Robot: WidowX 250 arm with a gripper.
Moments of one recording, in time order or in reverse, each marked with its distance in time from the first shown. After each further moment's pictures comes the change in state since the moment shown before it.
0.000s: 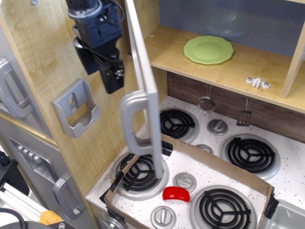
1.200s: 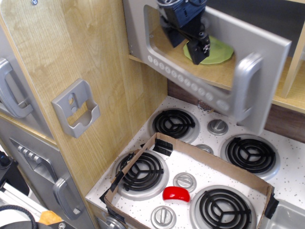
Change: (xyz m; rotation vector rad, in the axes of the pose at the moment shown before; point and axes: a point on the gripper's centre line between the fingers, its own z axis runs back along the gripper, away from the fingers) arm 0.129 -0.033 -0.018 -0.023 -0.293 -0.096
